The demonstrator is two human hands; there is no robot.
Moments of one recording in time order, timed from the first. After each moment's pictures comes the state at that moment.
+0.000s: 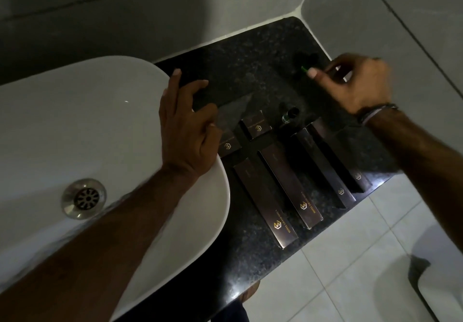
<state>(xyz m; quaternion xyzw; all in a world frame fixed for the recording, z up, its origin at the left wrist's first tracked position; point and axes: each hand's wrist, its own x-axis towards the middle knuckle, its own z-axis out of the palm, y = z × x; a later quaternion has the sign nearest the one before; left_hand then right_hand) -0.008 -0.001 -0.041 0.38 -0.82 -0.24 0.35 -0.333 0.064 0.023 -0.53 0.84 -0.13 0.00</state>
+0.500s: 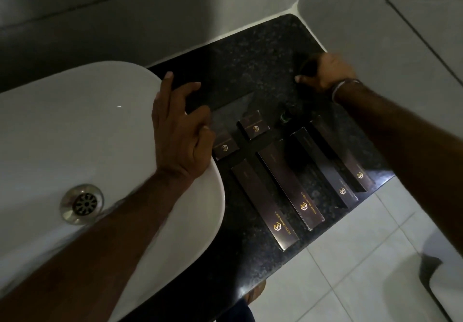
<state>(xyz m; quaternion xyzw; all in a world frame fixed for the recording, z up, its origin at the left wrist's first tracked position) -0.007 0.002 -0.035 0.39 -0.83 -0.23 0.33 -0.360 0.004 -0.022 -0.49 0.86 0.03 0.14</state>
